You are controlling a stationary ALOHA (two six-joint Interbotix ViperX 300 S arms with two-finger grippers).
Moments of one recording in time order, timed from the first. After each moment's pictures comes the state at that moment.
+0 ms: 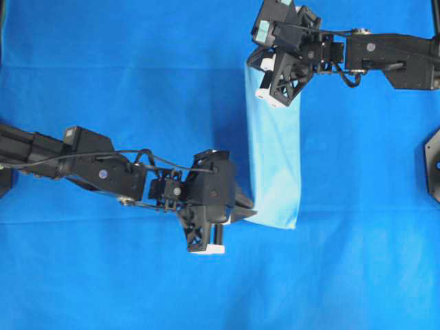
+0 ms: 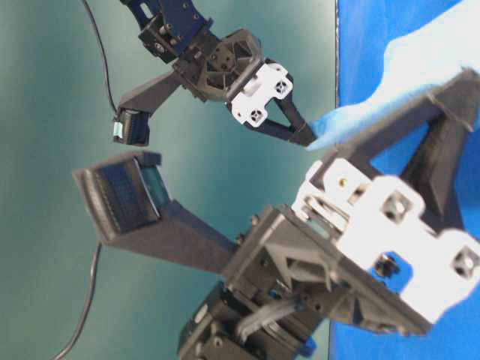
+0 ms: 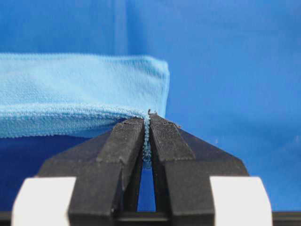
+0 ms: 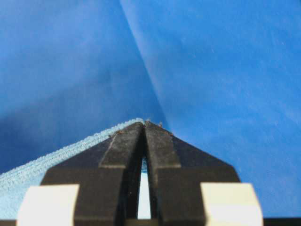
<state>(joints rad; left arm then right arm) -0.18 0.25 0.49 -0.03 -0.18 -0.09 -0.37 0.02 0.59 -0.55 0.17 0.52</state>
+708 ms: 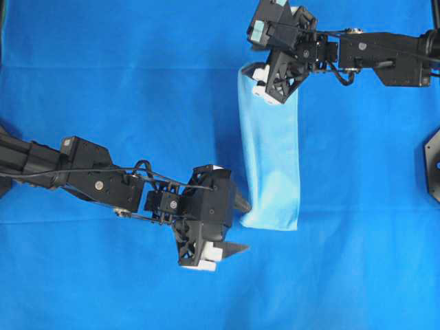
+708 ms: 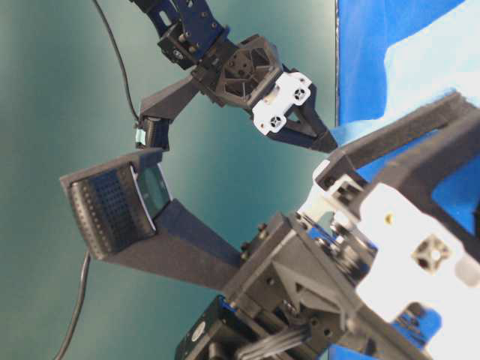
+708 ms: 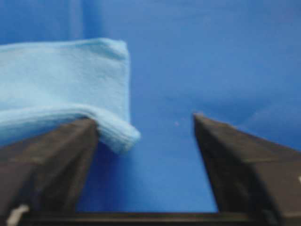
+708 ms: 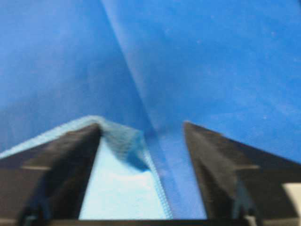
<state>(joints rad) -0.21 0.25 0.48 -0.03 -0.18 -0.08 -0.40 0.06 0.59 -0.55 0.12 0.52</state>
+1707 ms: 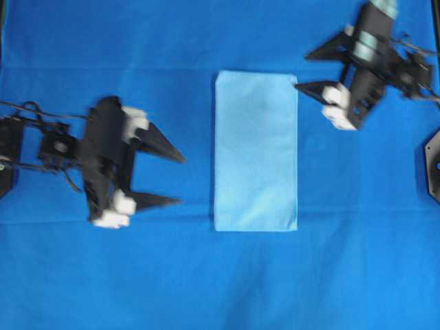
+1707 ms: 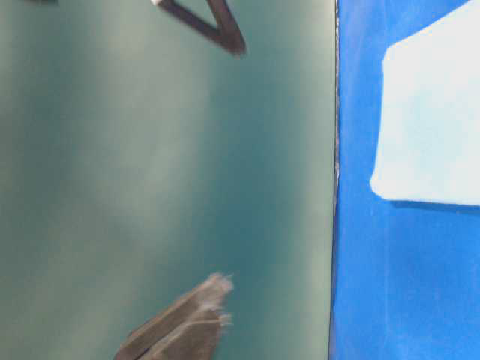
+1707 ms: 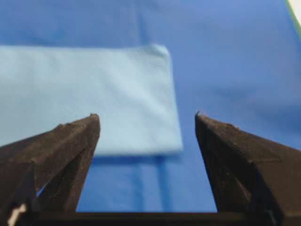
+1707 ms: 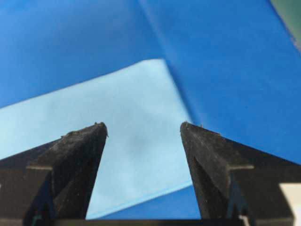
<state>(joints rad) -0.10 -0.37 0.83 -0.02 -0.09 -0.06 -0.26 -0.54 0.93 -0.53 0.16 0.59</state>
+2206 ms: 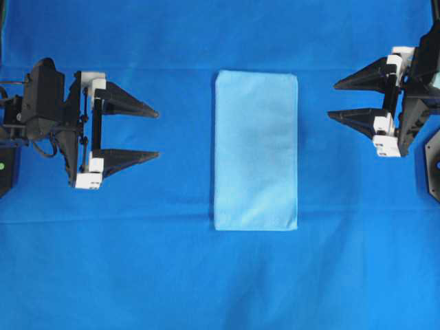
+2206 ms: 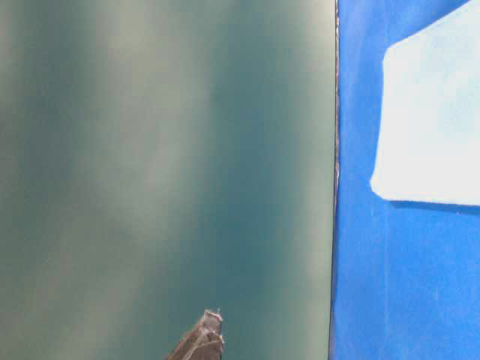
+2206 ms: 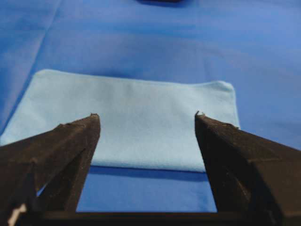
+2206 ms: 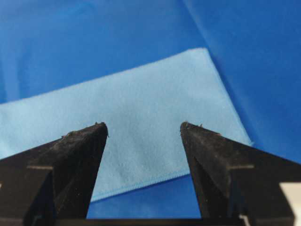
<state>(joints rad) 0.02 -0.45 1.05 -0.02 -0.41 -0.01 -0.25 -0.72 1.14 -0.53 -0.03 0.65</state>
